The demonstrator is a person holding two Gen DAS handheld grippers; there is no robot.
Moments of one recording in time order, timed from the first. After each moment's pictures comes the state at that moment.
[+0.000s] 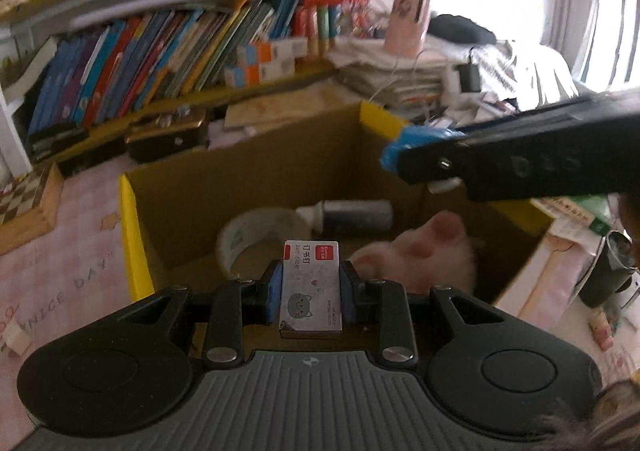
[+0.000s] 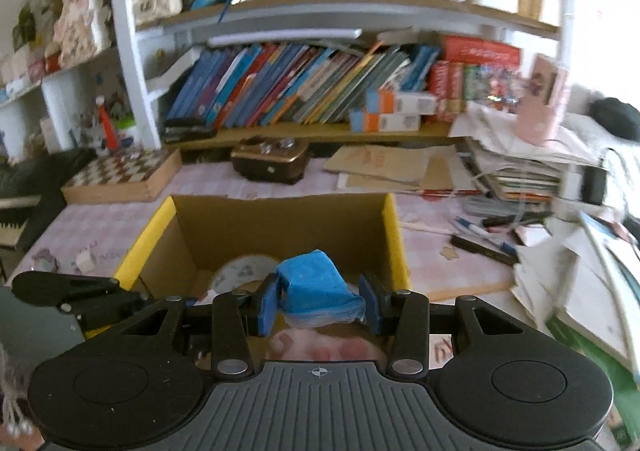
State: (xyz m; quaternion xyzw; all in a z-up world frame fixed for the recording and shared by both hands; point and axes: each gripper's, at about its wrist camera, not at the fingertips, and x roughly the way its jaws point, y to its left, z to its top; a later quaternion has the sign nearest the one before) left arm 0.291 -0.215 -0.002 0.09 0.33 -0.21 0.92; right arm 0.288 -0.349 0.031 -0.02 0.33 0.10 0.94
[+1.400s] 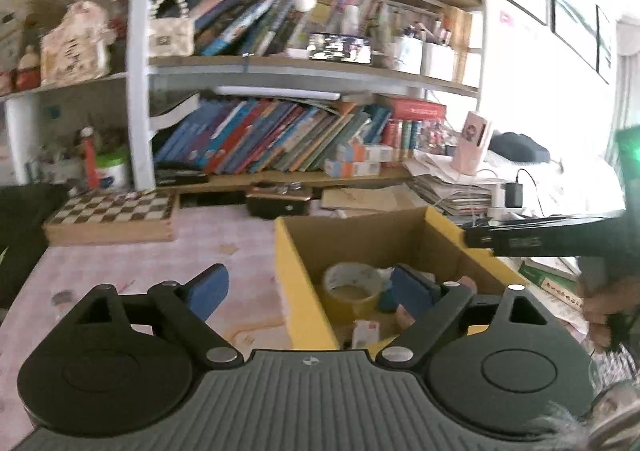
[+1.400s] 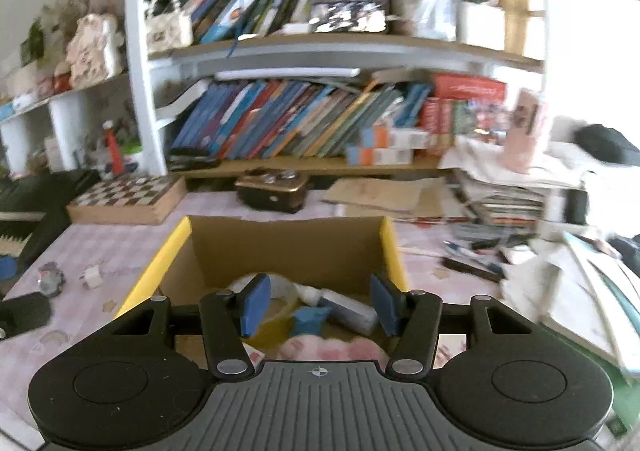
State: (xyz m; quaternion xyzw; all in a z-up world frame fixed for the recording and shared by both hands) left arm 0.163 -0.114 0.061 -0.01 0.20 -0.09 0.97; right arm 0.222 -0.347 0.049 0.00 0.26 0.05 0.96
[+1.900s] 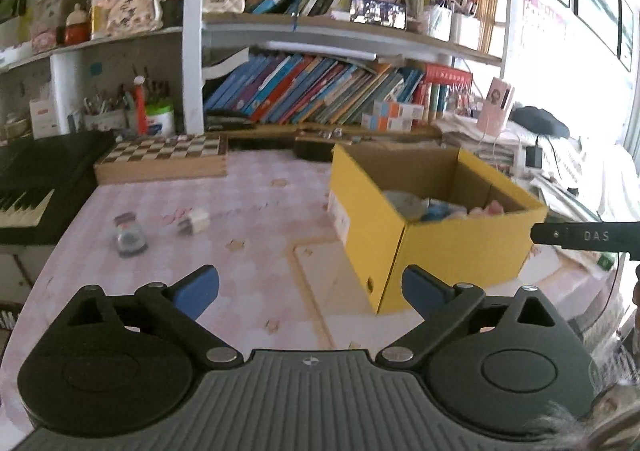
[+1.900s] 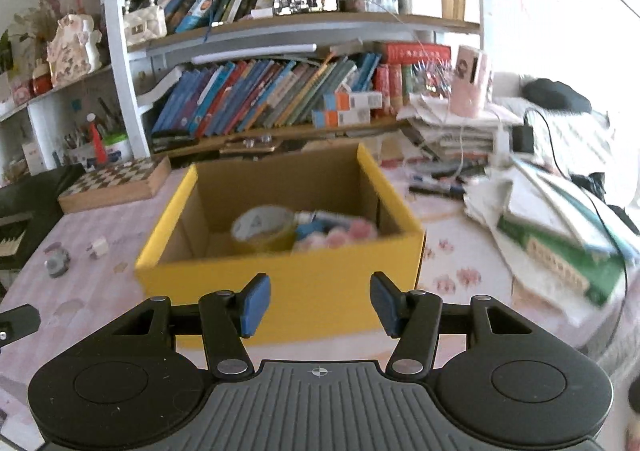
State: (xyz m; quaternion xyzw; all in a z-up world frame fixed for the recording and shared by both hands) left arm 0.096 -0.054 0.024 -0.01 0.25 -0.06 0.97; right arm 0.120 -0.308 0.019 0.04 0.29 -0.01 0.96
